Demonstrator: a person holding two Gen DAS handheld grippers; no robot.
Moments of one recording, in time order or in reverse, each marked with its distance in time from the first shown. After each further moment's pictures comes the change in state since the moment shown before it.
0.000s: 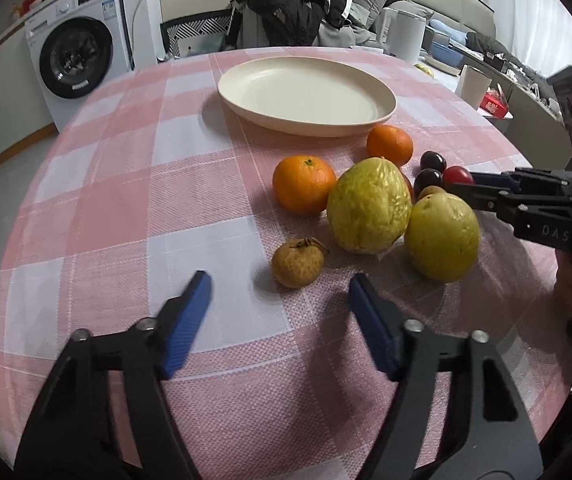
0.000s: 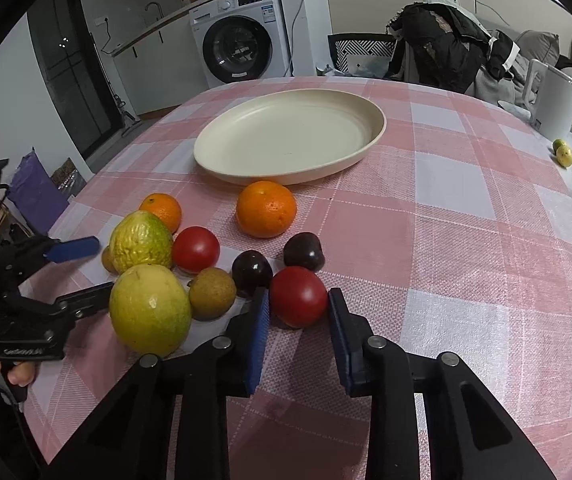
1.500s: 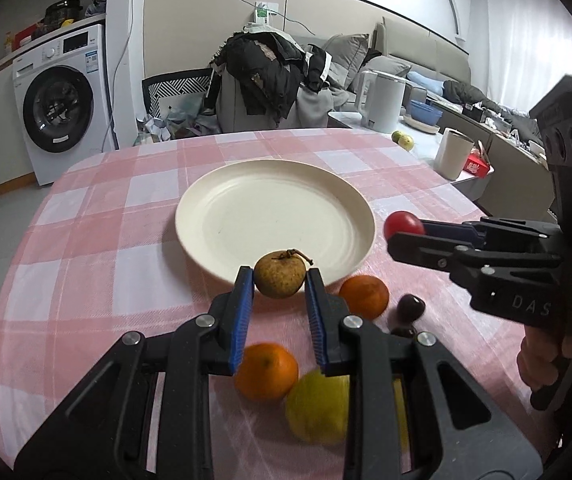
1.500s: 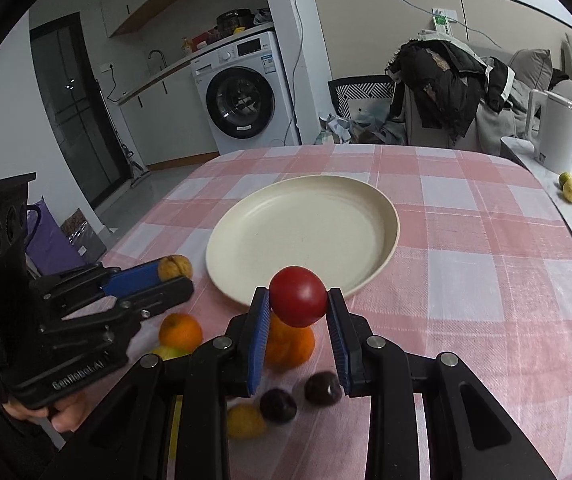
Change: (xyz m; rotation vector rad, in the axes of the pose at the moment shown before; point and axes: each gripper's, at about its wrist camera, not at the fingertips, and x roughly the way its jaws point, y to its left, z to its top) left arm 0.010 -0.021 0.098 0.029 -0.218 -0.066; right arm -0.005 0.003 0.069 0.048 -0.176 0.034
